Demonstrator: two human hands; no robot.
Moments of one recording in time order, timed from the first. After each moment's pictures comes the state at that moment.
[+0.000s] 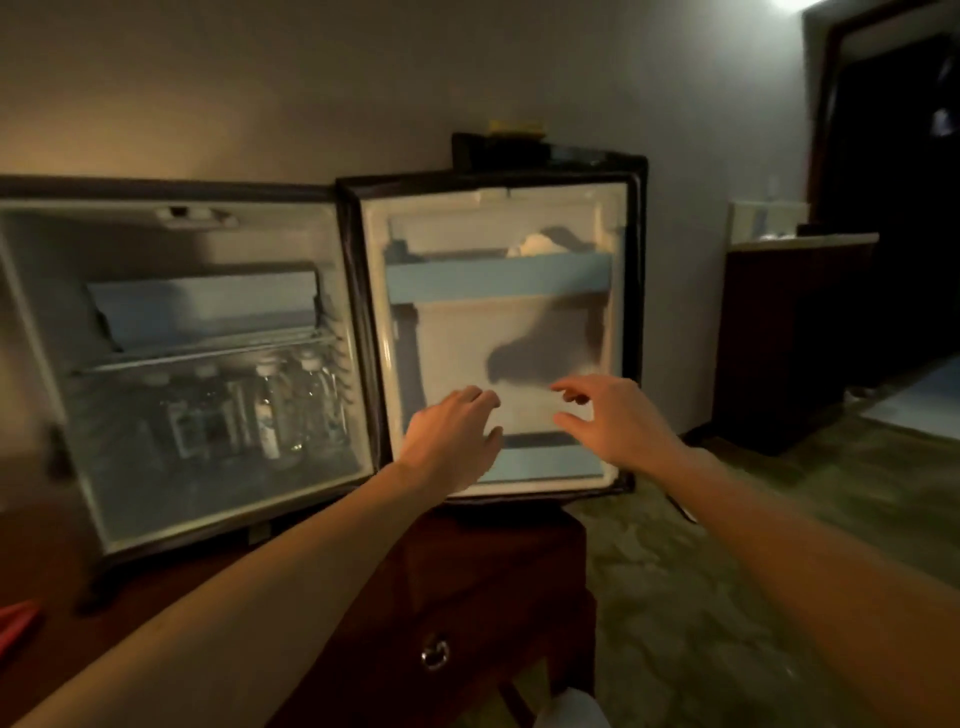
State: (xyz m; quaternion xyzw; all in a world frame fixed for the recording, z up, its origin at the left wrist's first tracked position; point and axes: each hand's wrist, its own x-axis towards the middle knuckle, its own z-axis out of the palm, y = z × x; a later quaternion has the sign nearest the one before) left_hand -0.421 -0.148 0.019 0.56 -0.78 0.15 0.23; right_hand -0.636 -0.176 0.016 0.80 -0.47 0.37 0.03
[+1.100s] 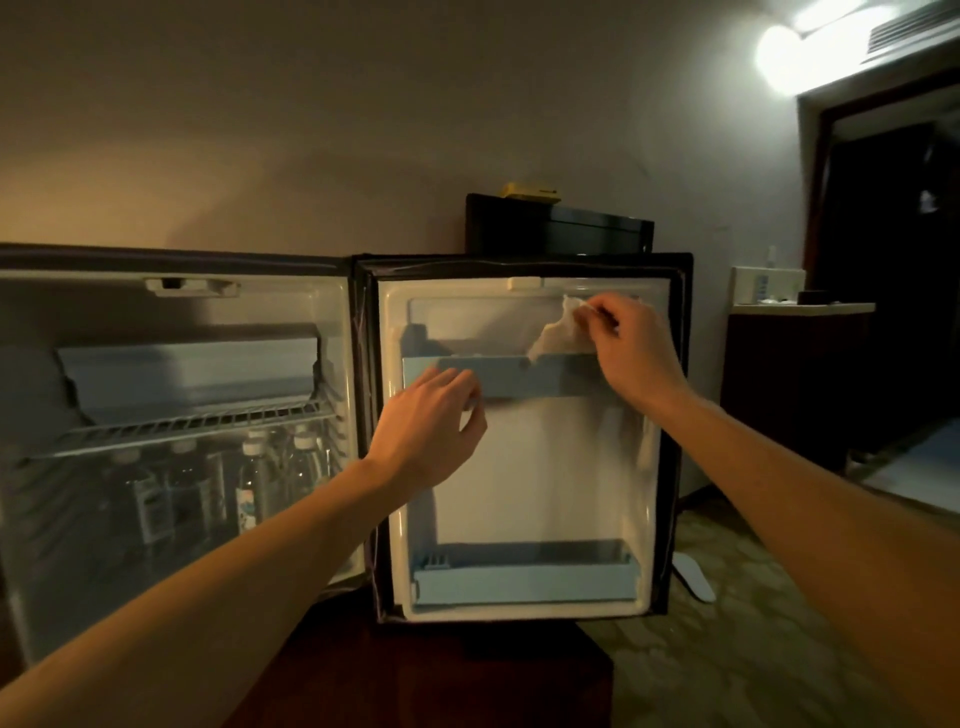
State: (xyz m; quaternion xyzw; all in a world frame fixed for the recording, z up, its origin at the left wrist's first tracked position) left_hand -0.372 -0.224 0.113 0.46 -0.76 0.26 0.38; right_hand -0.602 -0.249 0.176 0.71 -0.39 0.58 0.07
